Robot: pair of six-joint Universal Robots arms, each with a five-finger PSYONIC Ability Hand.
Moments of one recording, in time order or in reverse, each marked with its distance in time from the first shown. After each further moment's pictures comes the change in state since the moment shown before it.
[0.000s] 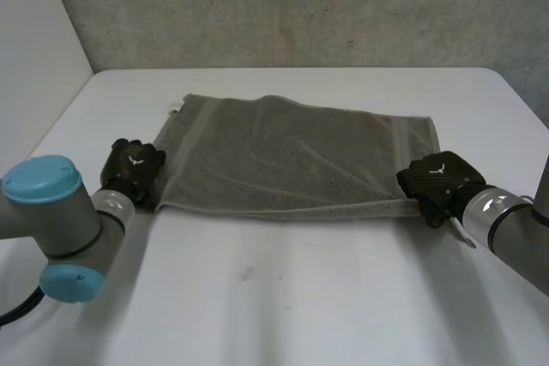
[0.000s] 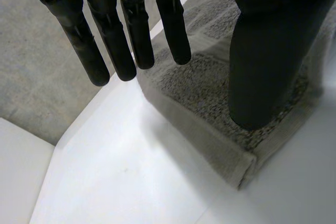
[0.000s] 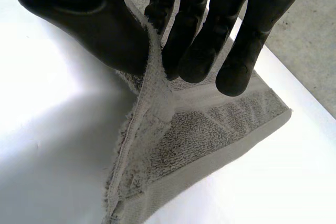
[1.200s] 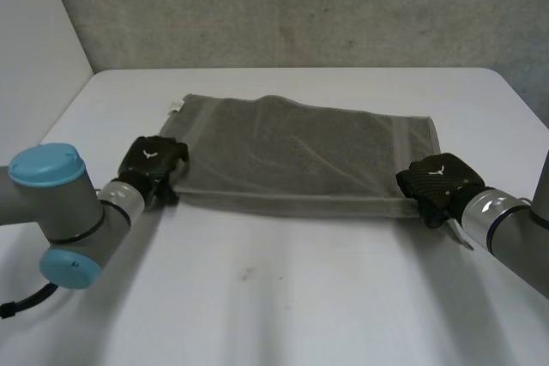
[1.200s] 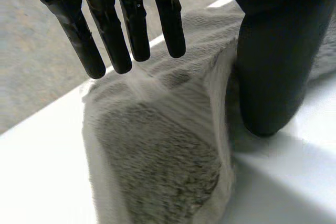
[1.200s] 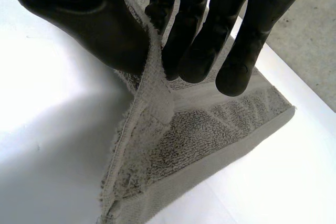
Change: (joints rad) left arm -0.003 -0.046 0.106 -0.076 0.150 -0.283; right arm -0.002 0.010 0.004 -0.013 -0.003 0.018; left_hand -0.092 -0.093 -0.094 -0.093 -0.095; right_hand 0.000 0.000 0.000 0.000 0.000
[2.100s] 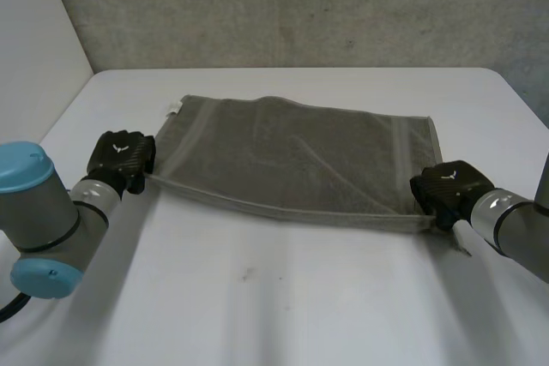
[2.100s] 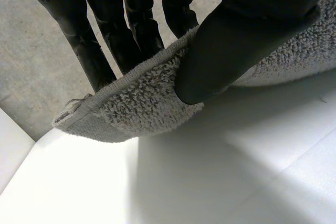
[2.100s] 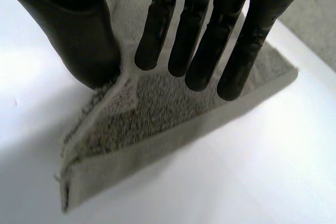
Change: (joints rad) left arm 0.043 0.155 -0.145 0.029 -0.071 0.004; right arm -0.064 0.098 -0.067 0.057 0.015 -0.006; left_hand 0.649 0.676 0.676 0.678 0.661; right_hand -0.428 -0.429 -0.432 -0.431 -0.463
